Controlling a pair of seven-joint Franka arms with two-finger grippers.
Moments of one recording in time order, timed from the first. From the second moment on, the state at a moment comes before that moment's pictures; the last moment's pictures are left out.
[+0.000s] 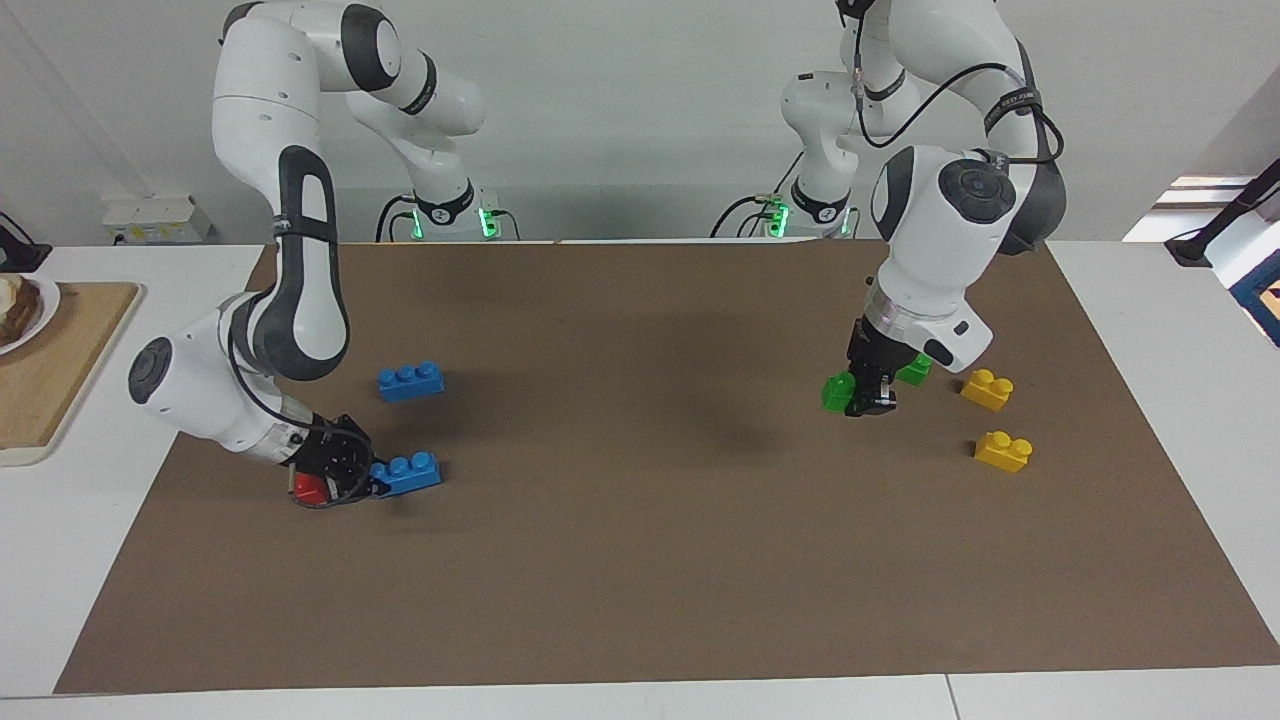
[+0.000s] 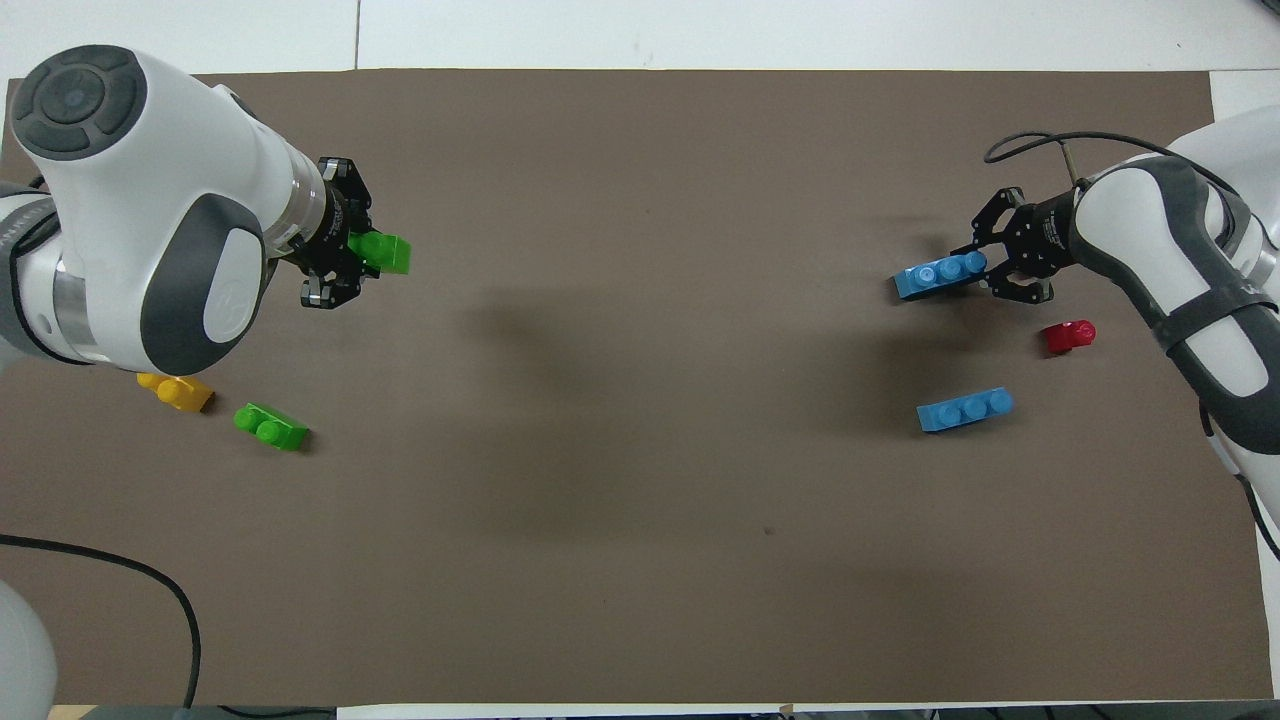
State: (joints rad) left arm -0.21 0.24 -0.09 -1.65 -0.01 1.94 -1.68; right arm -0.16 0.53 0.05 -1.64 0.41 2.05 0.98
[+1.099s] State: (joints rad) left arm -0.36 0.23 -0.09 -1.64 -0.01 1.95 -1.93; right arm 0.38 0.54 0.05 -1.66 0.52 2.34 1.57
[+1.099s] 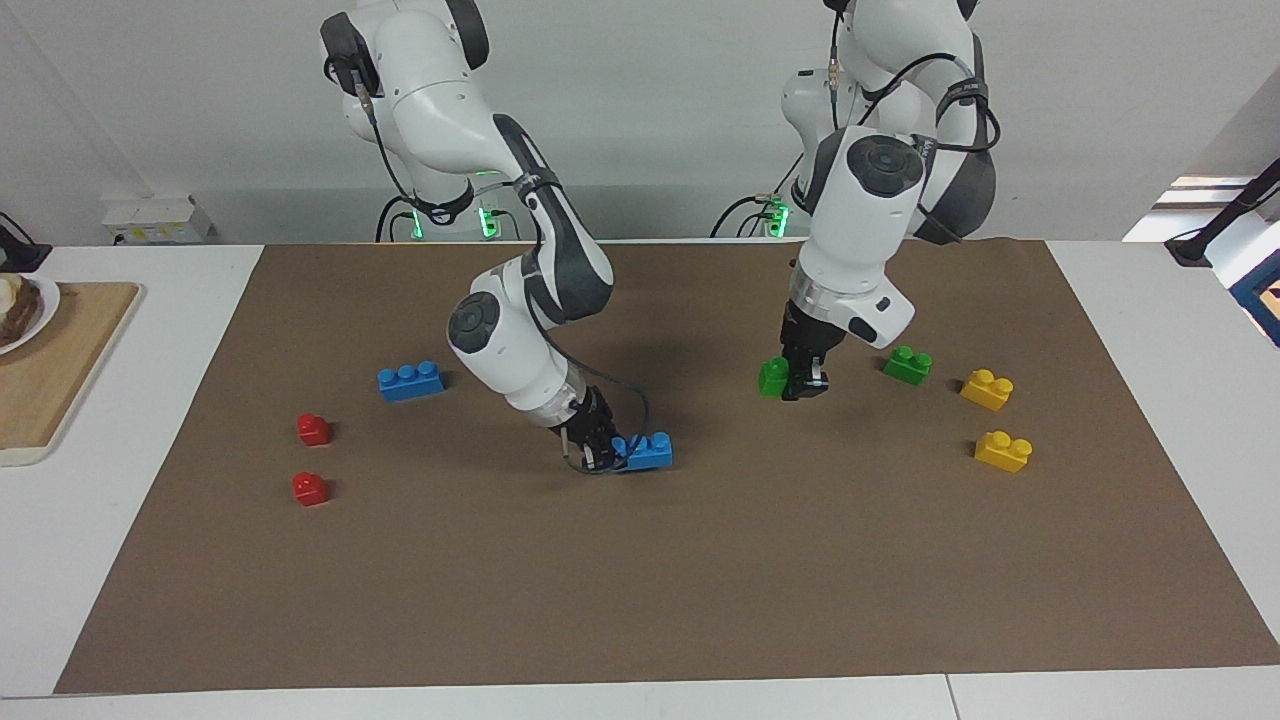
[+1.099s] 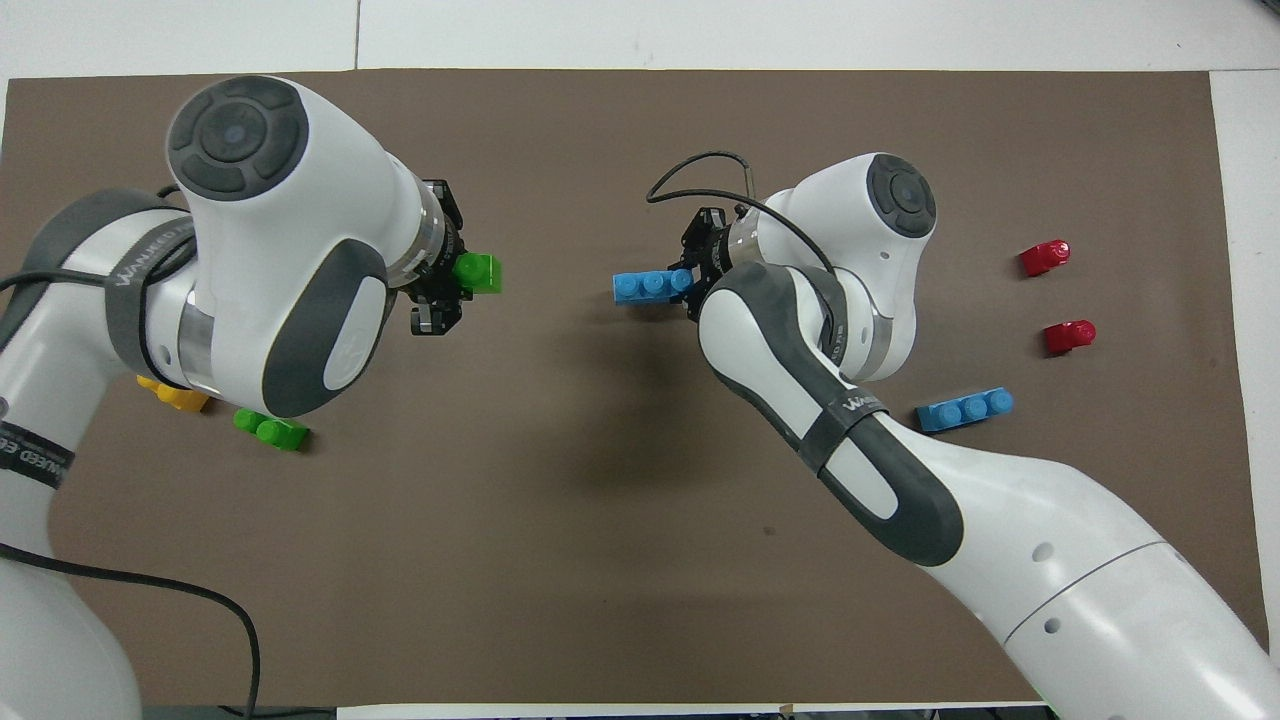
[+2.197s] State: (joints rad) left arm -0.55 0.44 -0.09 -1.63 0.09 2.16 -2.18; right arm 0.42 0.54 0.04 -1.72 0.52 2.43 1.73
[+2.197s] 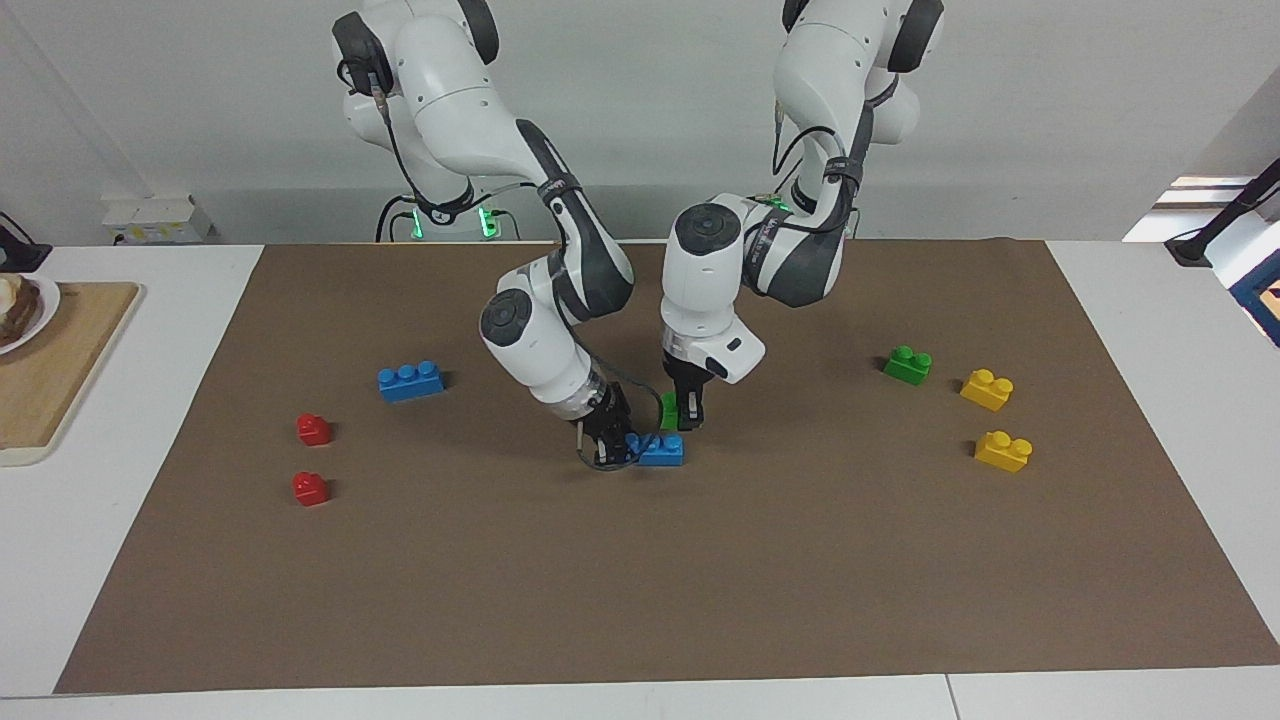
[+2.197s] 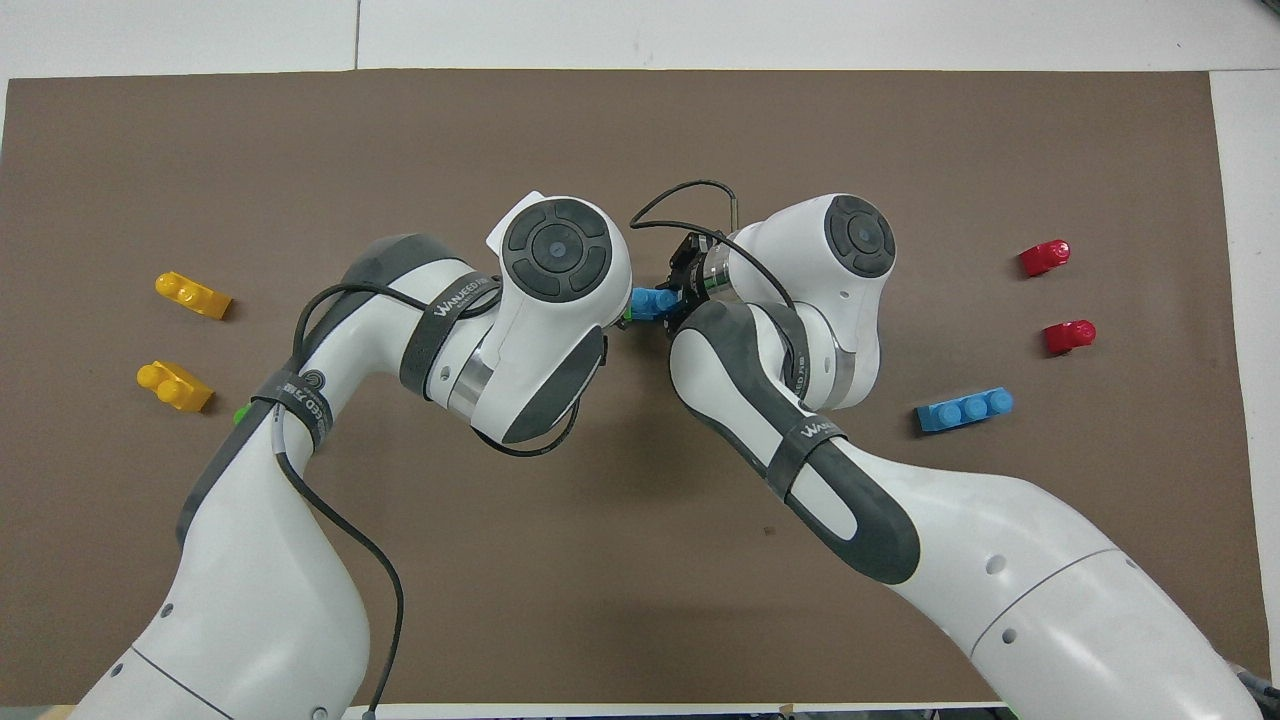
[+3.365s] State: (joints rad) left arm -0.57 0.50 -0.09 -1.58 0.11 2.22 -2.18; right arm 0.42 0.53 0.05 -1.75 0.52 2.48 1.73
